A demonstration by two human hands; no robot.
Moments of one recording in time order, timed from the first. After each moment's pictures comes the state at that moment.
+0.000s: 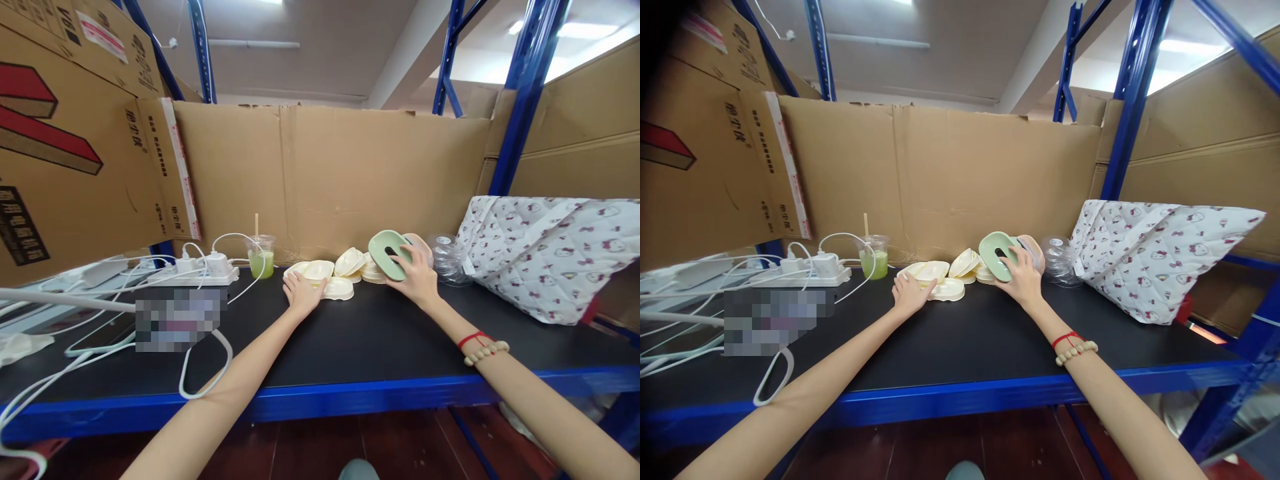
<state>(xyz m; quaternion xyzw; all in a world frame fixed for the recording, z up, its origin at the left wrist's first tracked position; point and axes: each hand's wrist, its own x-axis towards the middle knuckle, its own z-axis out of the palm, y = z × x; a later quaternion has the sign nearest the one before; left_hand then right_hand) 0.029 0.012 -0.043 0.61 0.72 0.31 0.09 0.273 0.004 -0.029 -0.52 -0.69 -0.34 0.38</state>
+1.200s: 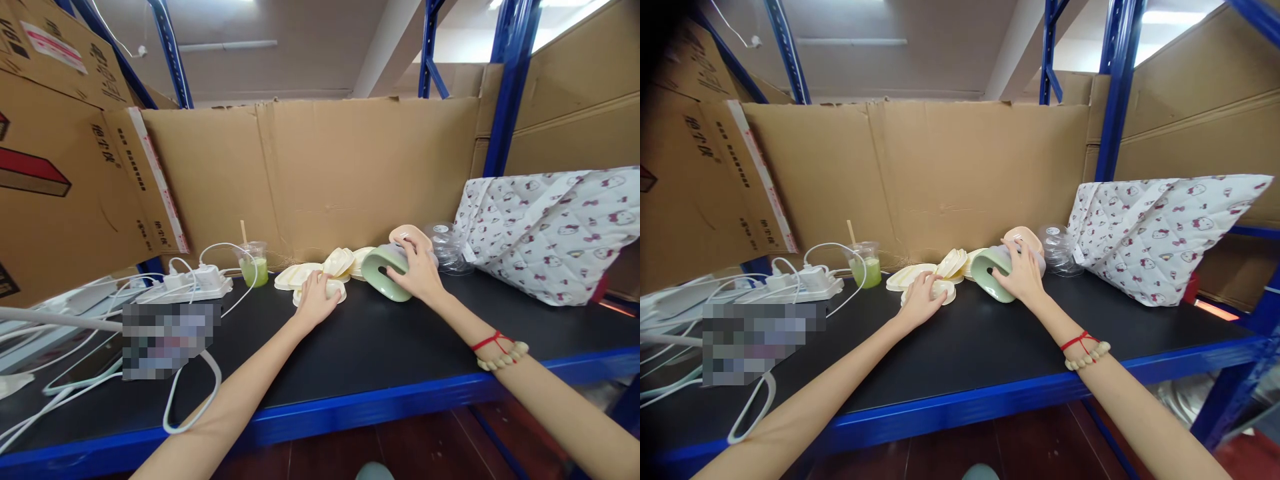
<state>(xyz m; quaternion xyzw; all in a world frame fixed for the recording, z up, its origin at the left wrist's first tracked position) 0.041 0.005 -0.047 0.78 0.52 0.34 0.02 0.268 0.001 -0.030 -0.59 -0.65 -0.22 0.42</state>
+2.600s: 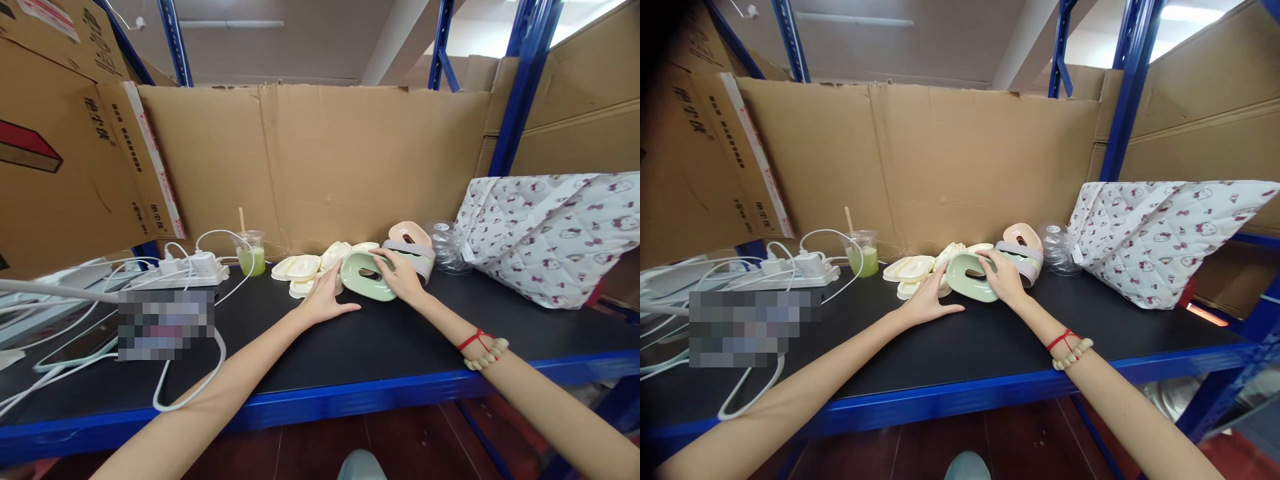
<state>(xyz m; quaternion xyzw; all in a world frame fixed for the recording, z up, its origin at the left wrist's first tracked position) 0.046 0.005 -0.055 0.86 0.36 0.34 0.11 0.244 0.002 -0.033 -0.45 -0.74 -0.08 0.50</state>
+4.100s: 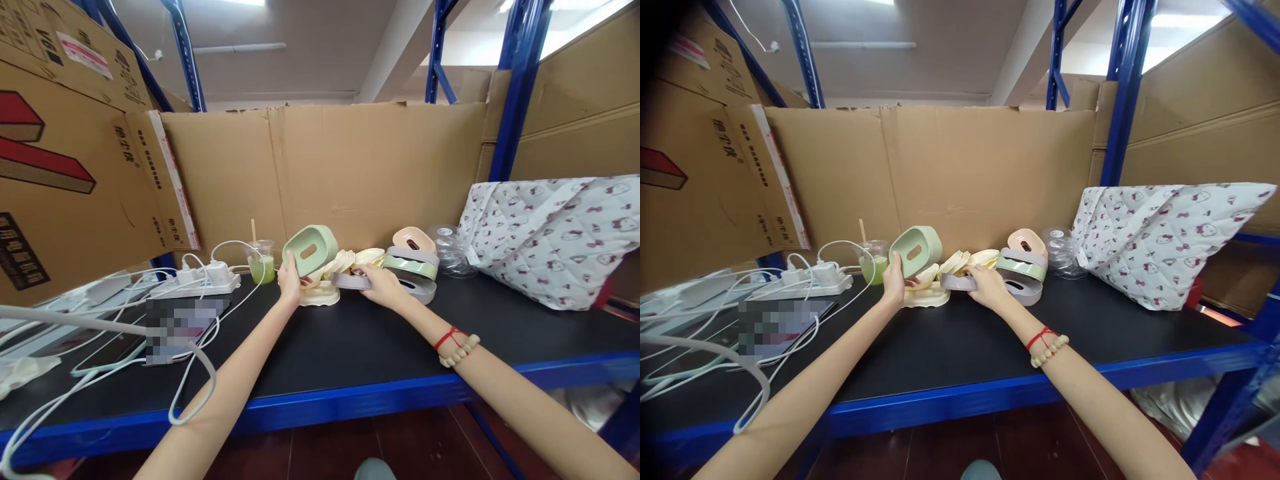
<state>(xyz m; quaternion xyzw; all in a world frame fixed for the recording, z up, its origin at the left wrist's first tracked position) 0.014 0.014 -0.012 0.38 0.48 0.69 0.38 0.204 0.002 -0.029 -0.53 -0.80 -0.14 0.24</state>
